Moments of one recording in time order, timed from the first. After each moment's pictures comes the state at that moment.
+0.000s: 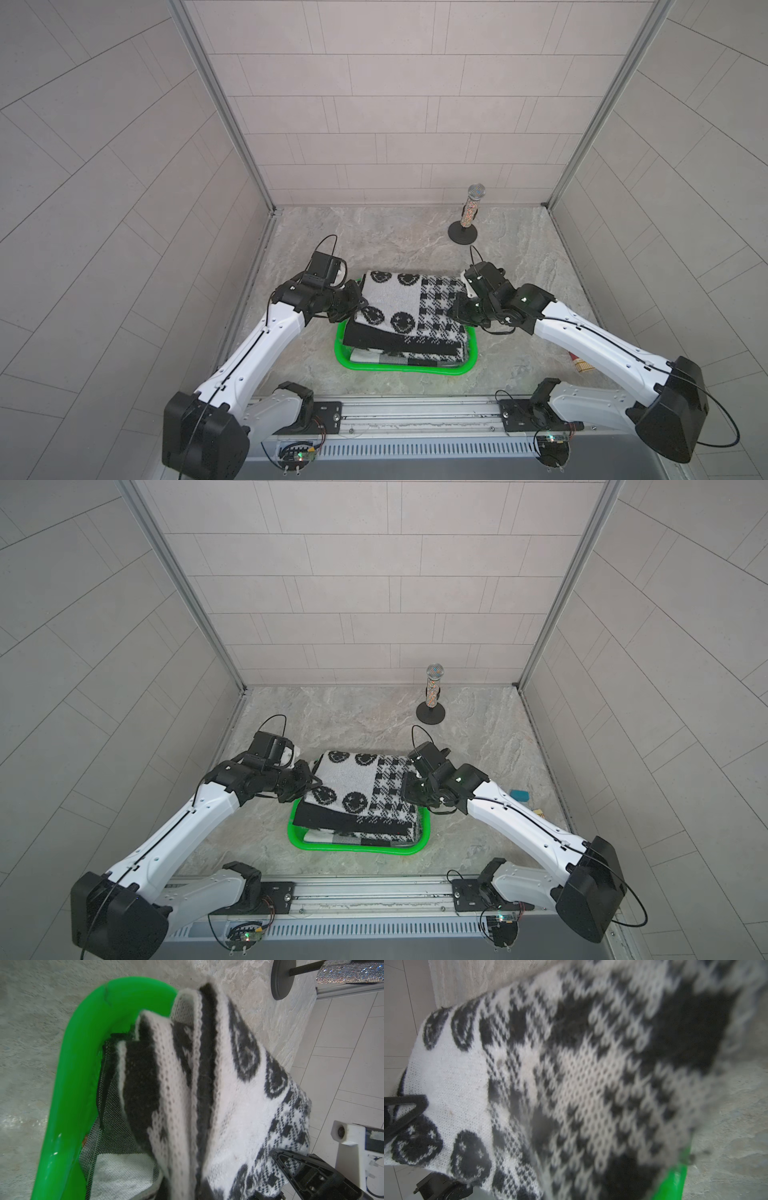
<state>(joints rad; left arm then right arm) -0.32 1.10 0.88 -0.80 0.41 -0.83 0.67 1.17 0.94 -0.75 -0.16 0.90</state>
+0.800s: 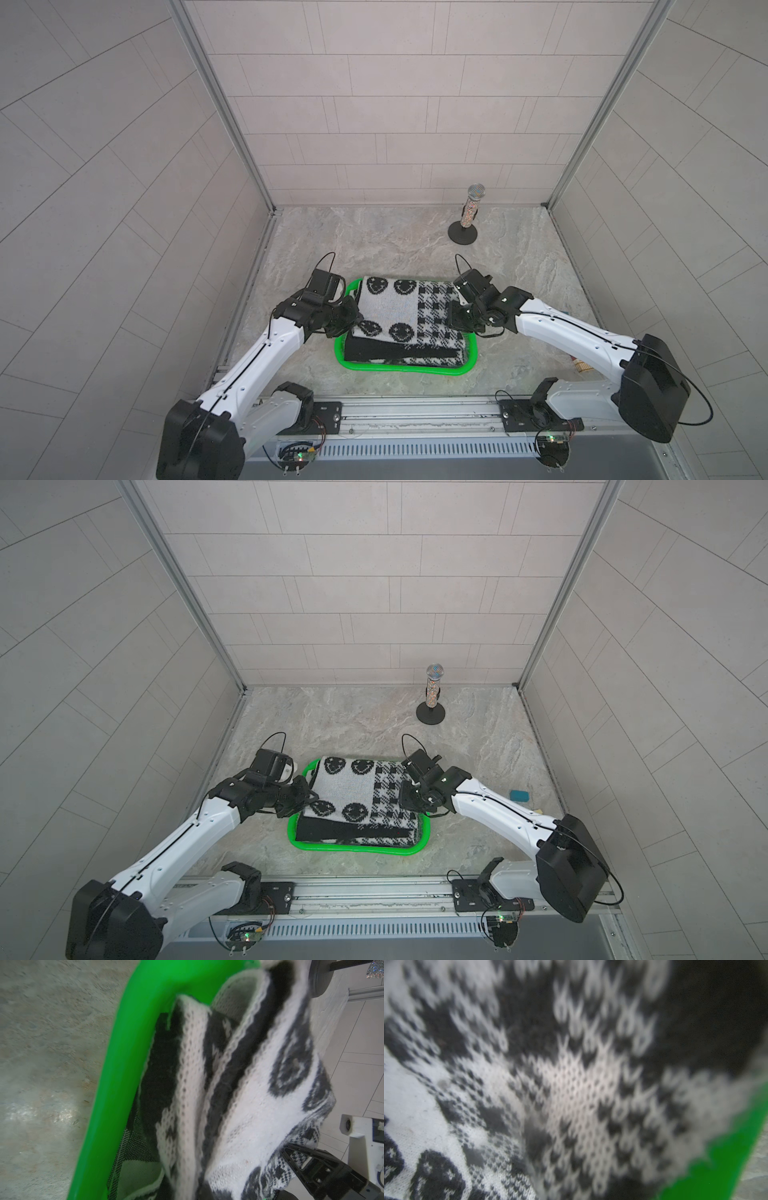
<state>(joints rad) -0.32 1.02 0.70 -0.72 0.36 -0.85 0.67 1.29 0.86 -0.67 -0.14 0.84</state>
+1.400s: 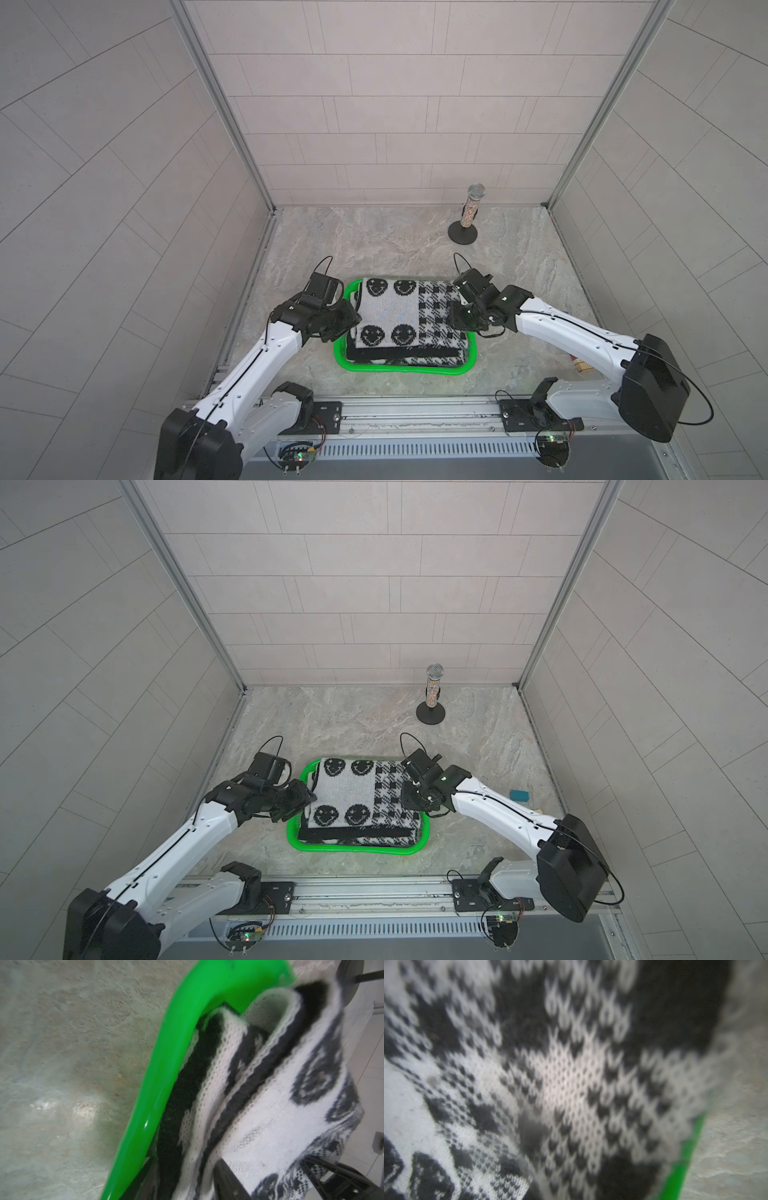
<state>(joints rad) -0.32 0.99 0.72 -0.81 0.25 -0.86 0.67 1.29 0.88 -0.72 -0.07 0.78</state>
